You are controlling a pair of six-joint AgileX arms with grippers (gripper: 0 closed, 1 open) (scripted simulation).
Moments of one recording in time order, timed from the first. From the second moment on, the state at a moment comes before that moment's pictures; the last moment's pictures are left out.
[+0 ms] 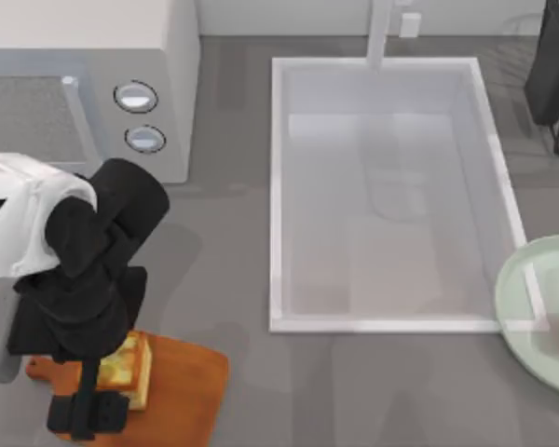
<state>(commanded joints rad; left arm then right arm) -0.49 1.61 0.85 -0.81 0.00 -2.04 0.00 0.00 0.00 0.00 0.00 0.00</state>
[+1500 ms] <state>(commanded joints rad) -0.23 0.48 0.23 -0.31 0.01 -0.67 0.00 0.00 0.00 0.00 0.00 0.00</state>
